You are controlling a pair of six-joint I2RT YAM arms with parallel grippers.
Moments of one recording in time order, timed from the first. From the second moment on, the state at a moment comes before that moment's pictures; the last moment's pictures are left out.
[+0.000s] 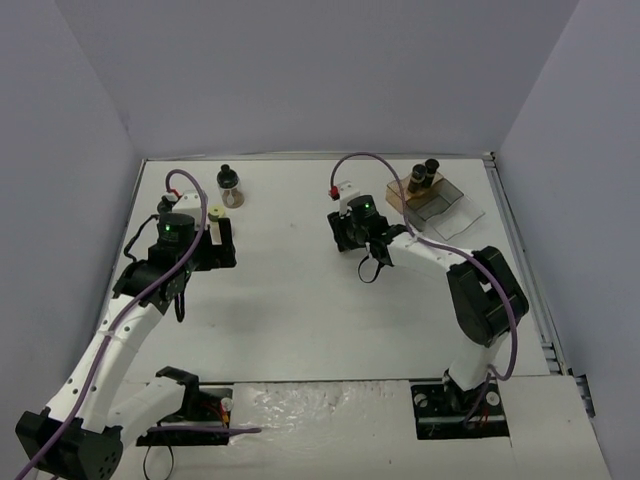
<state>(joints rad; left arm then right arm) -0.29 0.95 0.98 -0.65 -0.13 -0.26 0.55 1.76 1.07 0.03 0.06 0.02</state>
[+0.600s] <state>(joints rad) -0.26 0.96 0.97 -0.65 -0.12 -0.26 0.21 1.92 1.54 -0.03 0.30 0.18</state>
